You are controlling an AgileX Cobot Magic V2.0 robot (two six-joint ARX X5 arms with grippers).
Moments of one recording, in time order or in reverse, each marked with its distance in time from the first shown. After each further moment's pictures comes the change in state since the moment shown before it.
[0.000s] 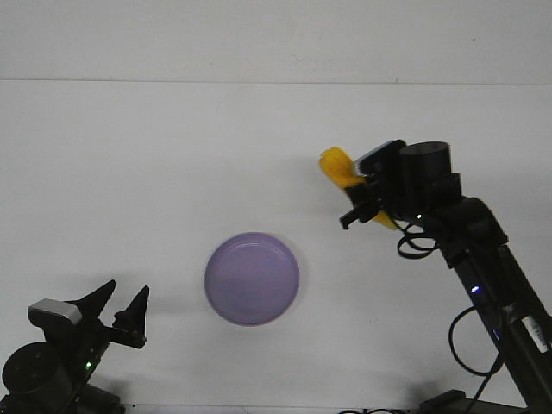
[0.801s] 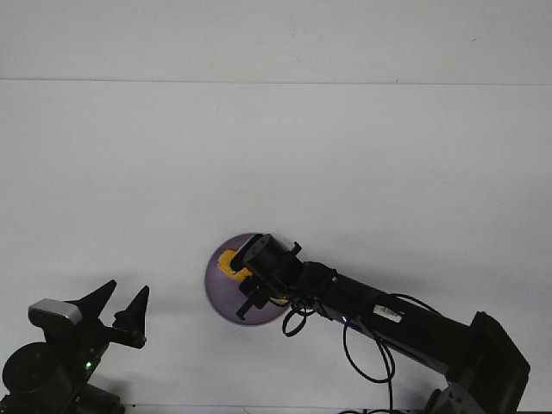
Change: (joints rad) left arm 0.000 0.000 0.000 0.000 0.000 0.000; right arm 0.575 0.298 -0.324 0.374 0.230 0.252
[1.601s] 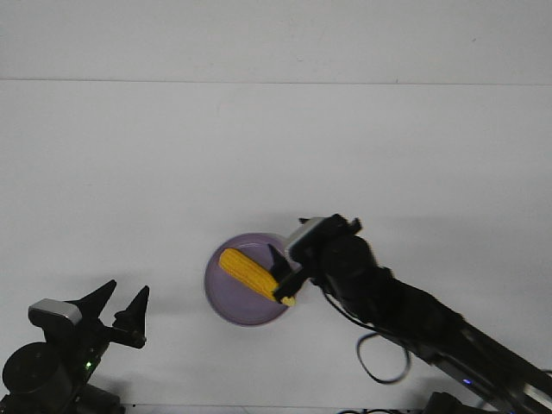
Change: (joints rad) left arm 0.000 0.000 0.000 0.001 0.000 0.000; right arm -0.001 -0.584 0.001 -0.039 0.251 -0.028
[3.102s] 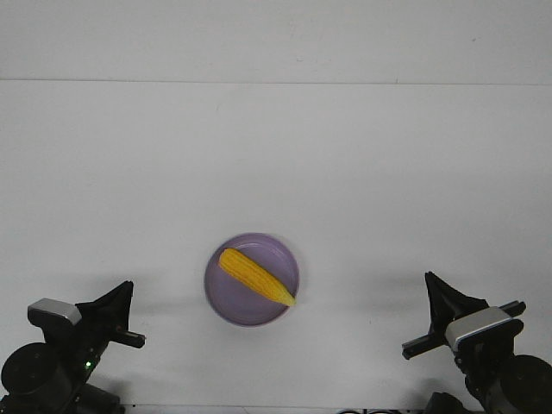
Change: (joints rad) left arm 0.000 0.000 0.000 0.018 -0.005 0.023; right arm -0.001 -0.752 -0.323 -0.210 0.301 -0.006
